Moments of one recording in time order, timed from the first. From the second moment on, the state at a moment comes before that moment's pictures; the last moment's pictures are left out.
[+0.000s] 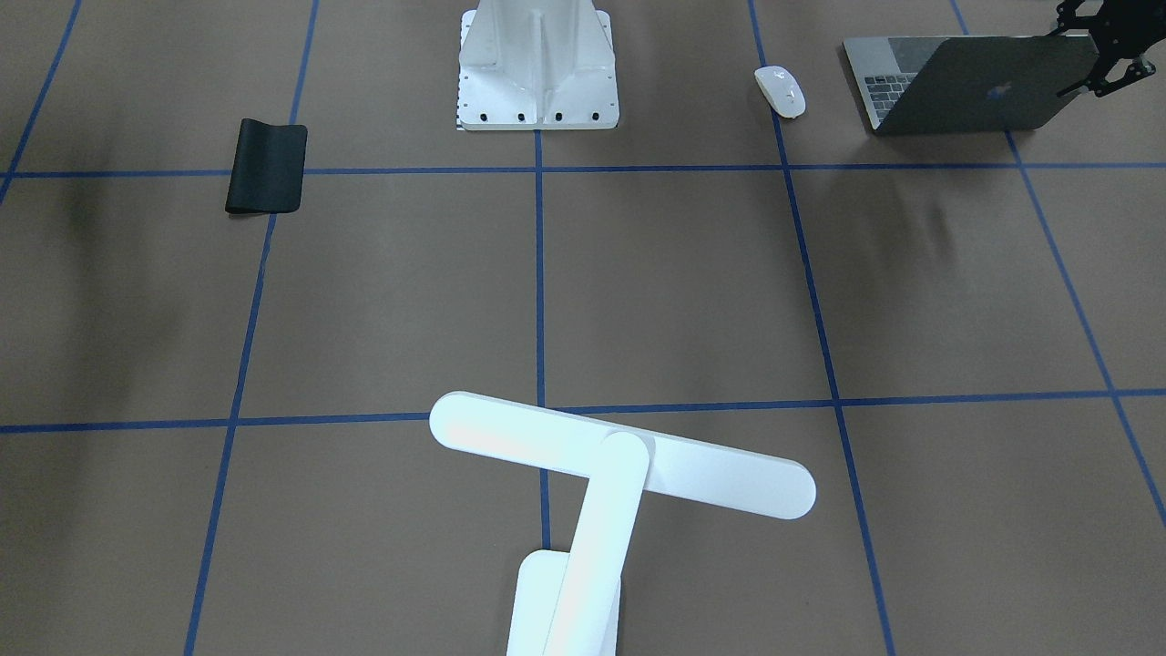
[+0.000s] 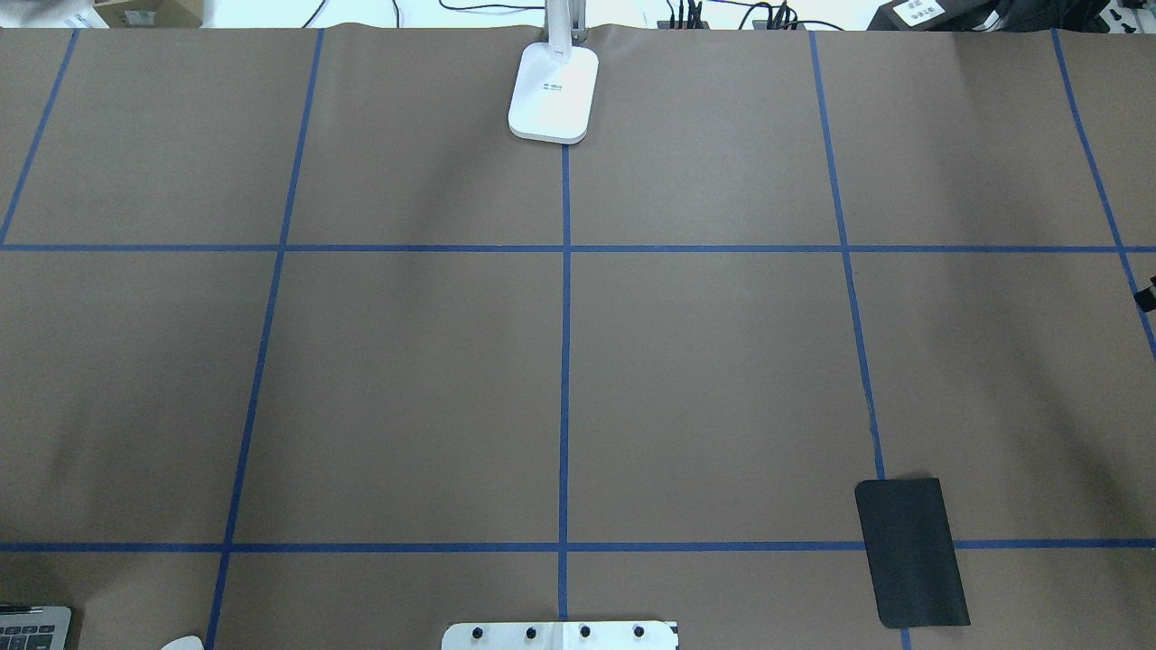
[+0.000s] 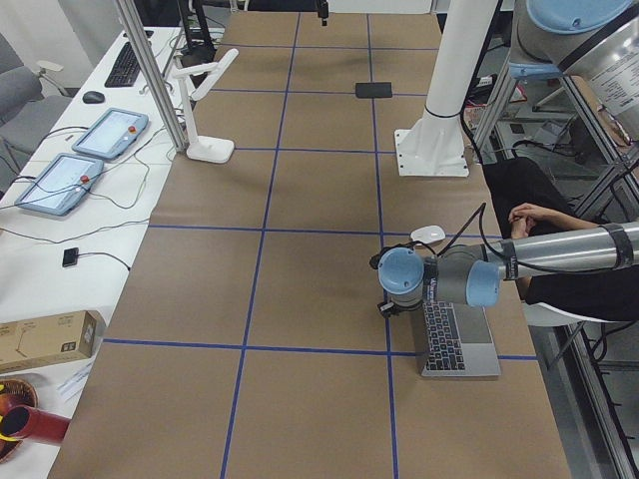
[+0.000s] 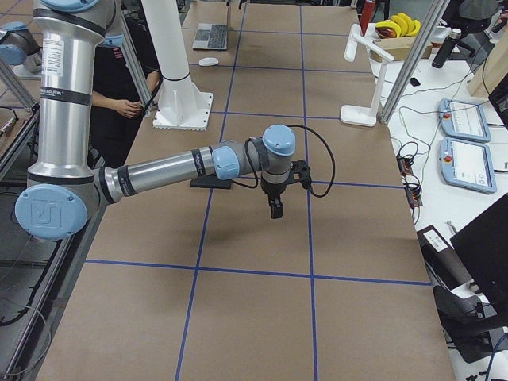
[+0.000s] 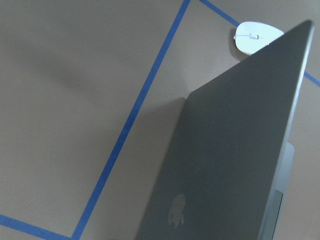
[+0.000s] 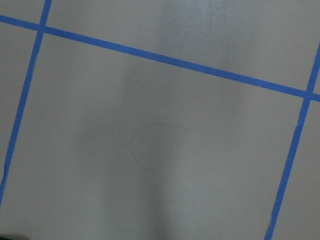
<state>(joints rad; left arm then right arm) -1.29 -0.90 -2.01 -1.81 -2.62 1.01 1.30 -1.69 1.96 -1.58 2.34 0.12</state>
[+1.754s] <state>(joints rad) -1.35 -0.89 -1.97 -1.79 -2.59 1.06 1.30 -1.69 1.96 -1.58 2.34 0.12</state>
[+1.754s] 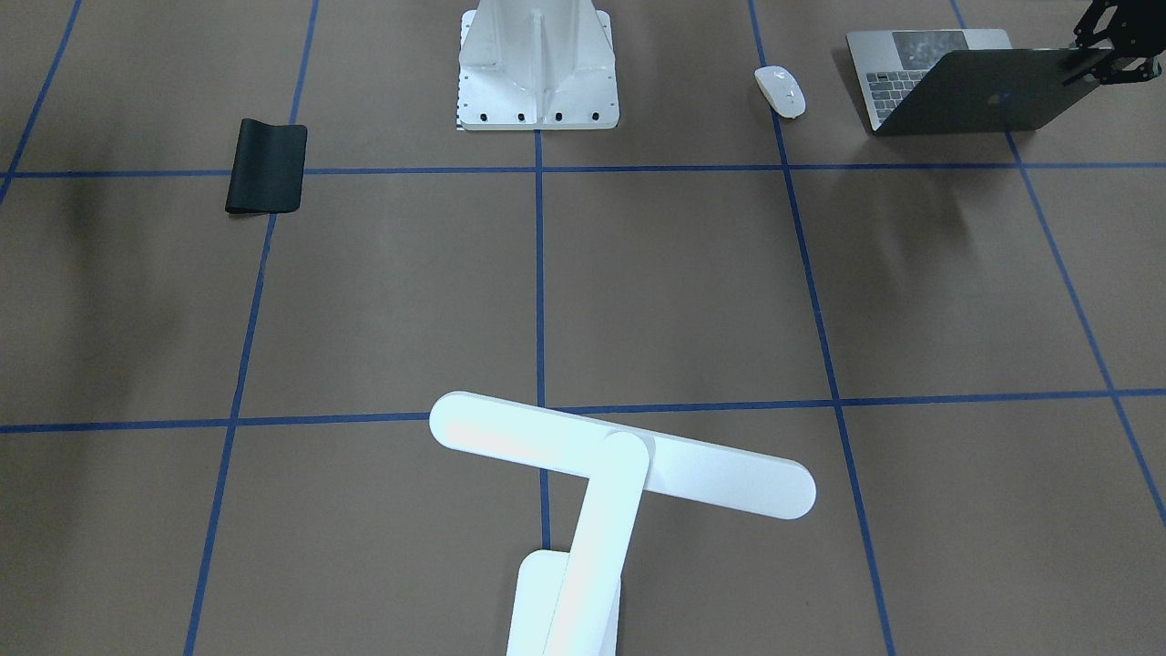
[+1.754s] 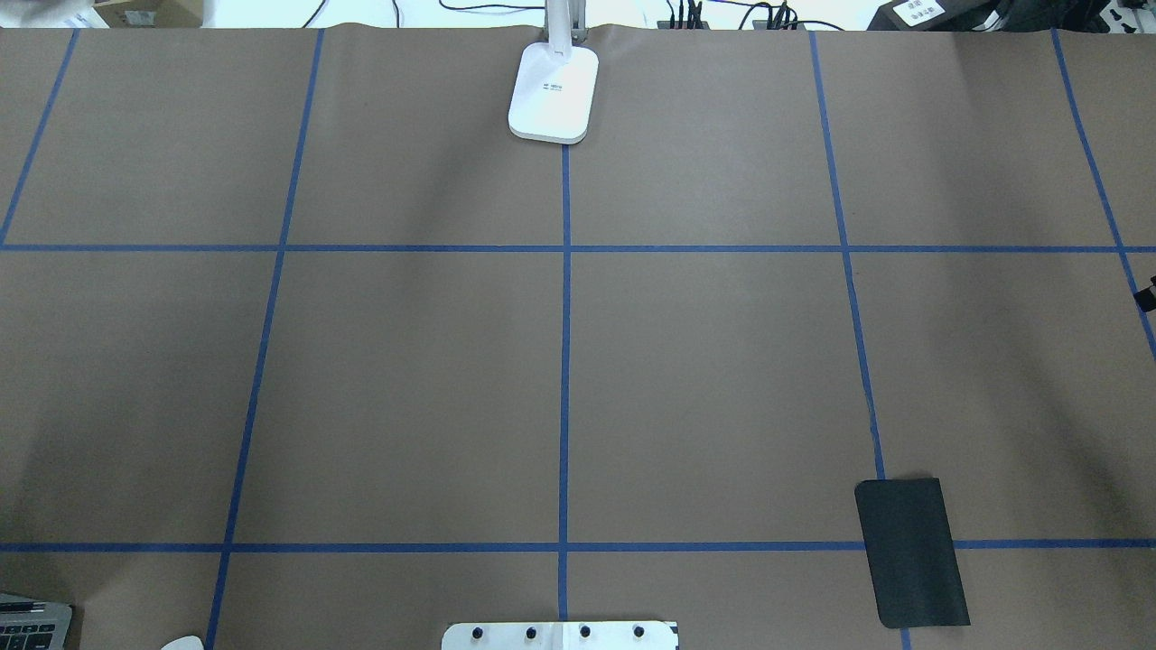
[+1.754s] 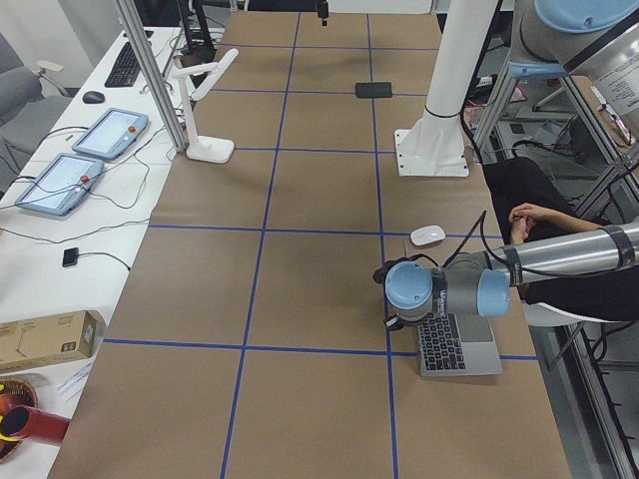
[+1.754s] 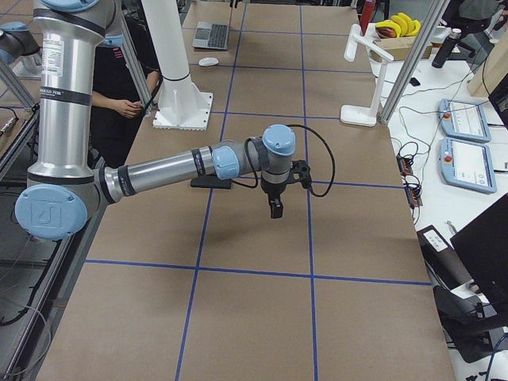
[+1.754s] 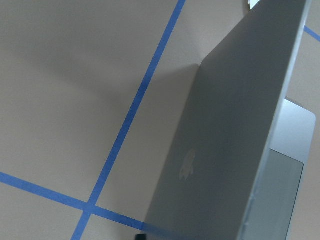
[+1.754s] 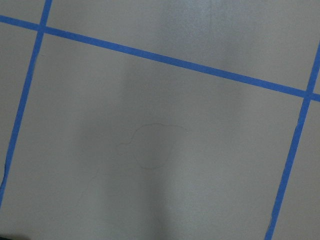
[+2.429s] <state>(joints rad) -1.40 -0.89 -1.97 -1.79 -2.59 1.06 1.30 -1.69 1.96 -1.58 2.34 0.13</state>
